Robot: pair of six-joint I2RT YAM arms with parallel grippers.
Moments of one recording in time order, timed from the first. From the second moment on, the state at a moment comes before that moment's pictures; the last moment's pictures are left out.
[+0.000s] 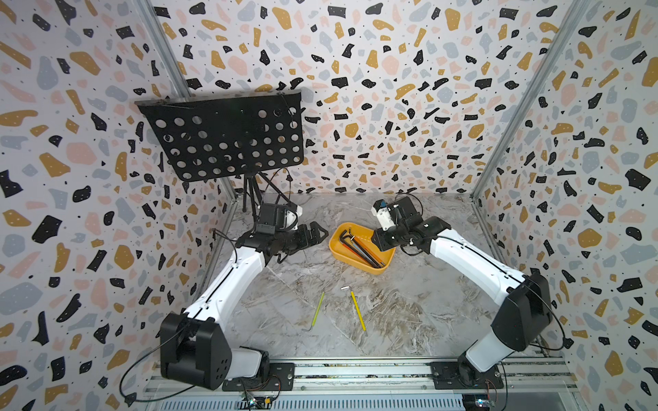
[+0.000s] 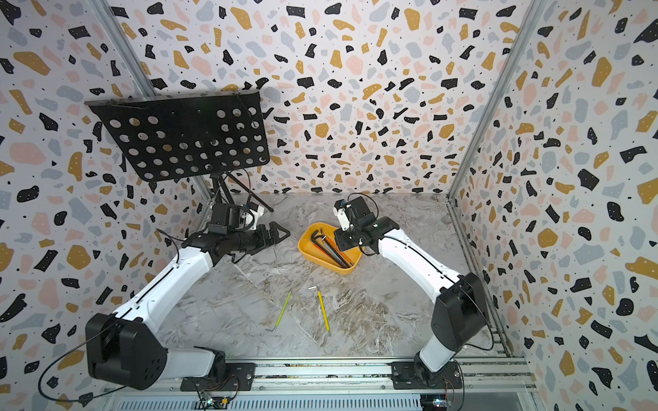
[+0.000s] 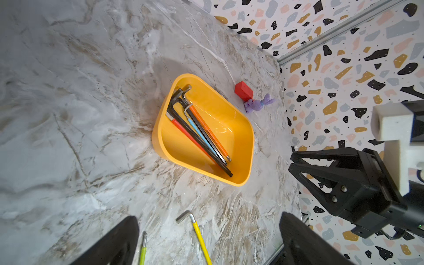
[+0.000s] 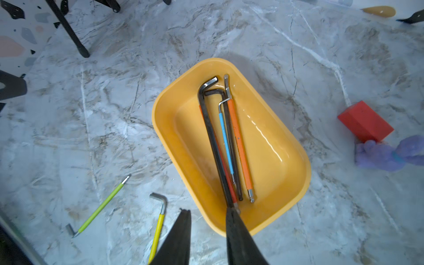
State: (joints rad) left arm -0.21 1.31 1.10 -0.53 0.54 -0.49; right arm 0.62 1.57 1.39 -0.67 -0.13 0.17
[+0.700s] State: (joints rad) left arm -0.21 0.82 0.80 -0.78 0.33 -0.50; right arm 0.72 1.25 0.87 -0.58 -0.24 0.36
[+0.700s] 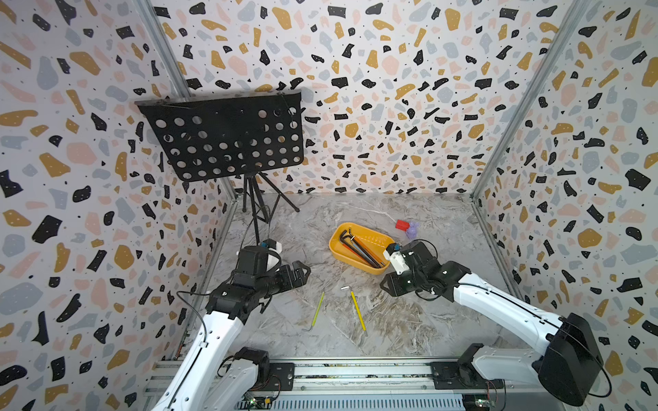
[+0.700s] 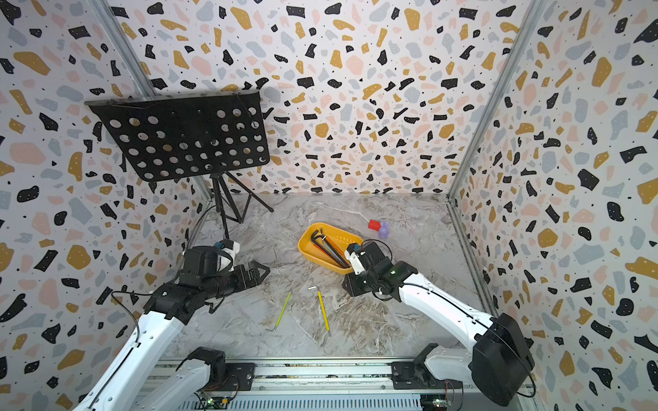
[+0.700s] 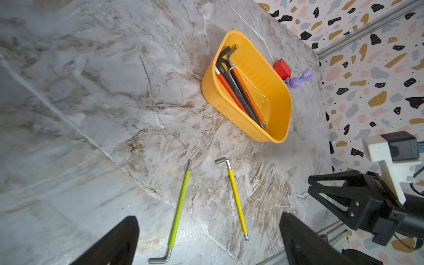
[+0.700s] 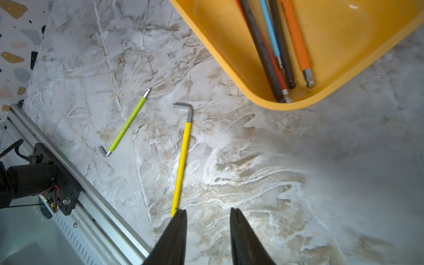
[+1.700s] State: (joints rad) left arm -0.21 0.94 0.80 -0.82 0.36 -0.48; right arm 1.03 1.51 0.91 -0.52 -0.01 0.58
